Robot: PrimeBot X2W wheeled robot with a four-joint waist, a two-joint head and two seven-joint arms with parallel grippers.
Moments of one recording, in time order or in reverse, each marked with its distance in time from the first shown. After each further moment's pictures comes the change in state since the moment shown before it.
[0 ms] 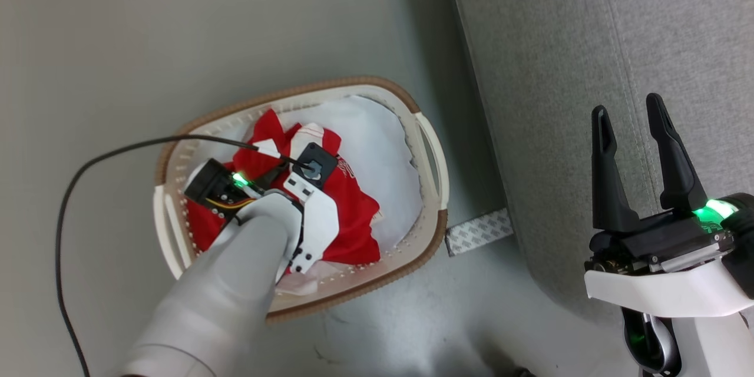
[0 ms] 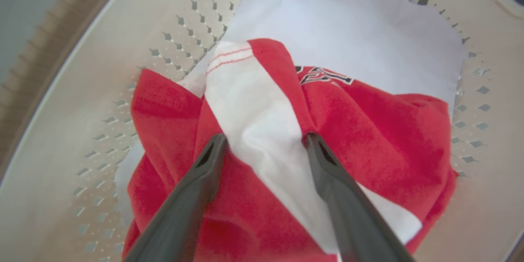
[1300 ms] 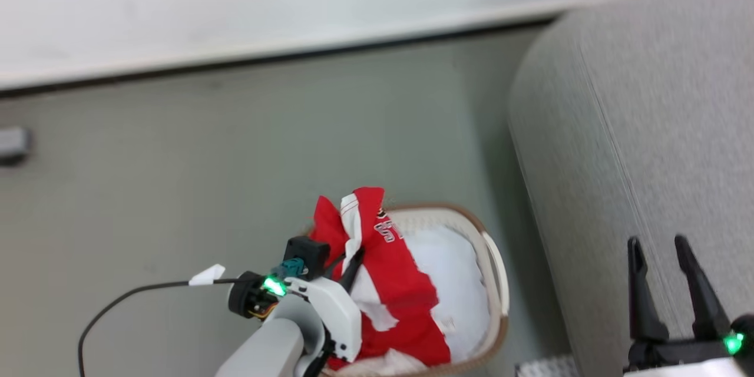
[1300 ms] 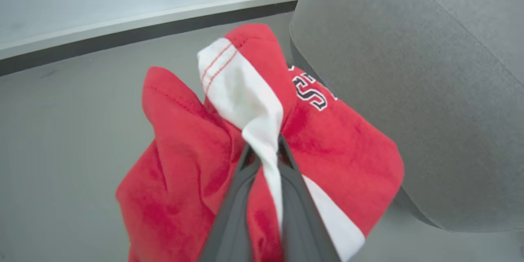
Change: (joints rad) left arm 0.329 0.002 -0.018 -0.230 -0.440 -0.082 -0.287; right arm 0.289 -0.025 -0.129 0.101 -0.006 0.000 0.000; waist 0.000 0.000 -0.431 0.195
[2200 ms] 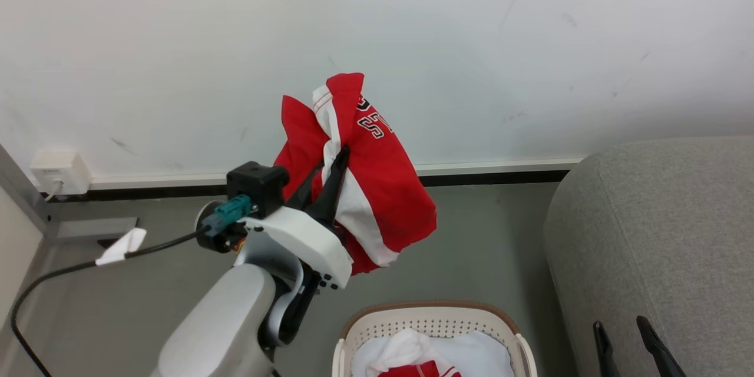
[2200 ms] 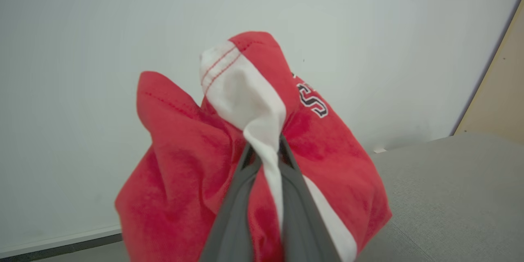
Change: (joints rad) left arm 0.054 0.138 0.117 -0.625 -0.105 0.138 0.130; right arm 0.173 -0.022 0.072 0.069 -0.031 0.000 0.000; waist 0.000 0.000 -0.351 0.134
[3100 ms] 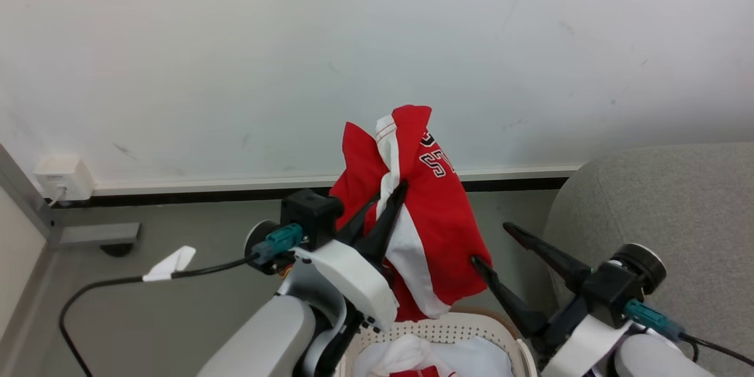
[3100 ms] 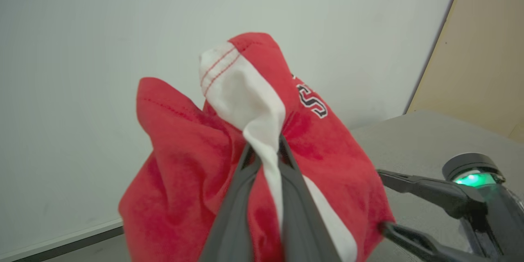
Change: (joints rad) left arm 0.056 -0.008 -0.098 -0.151 0.000 0.008 0.064; right arm -0.555 -0.308 0.667 0.099 0.193 0.001 0.018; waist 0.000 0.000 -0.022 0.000
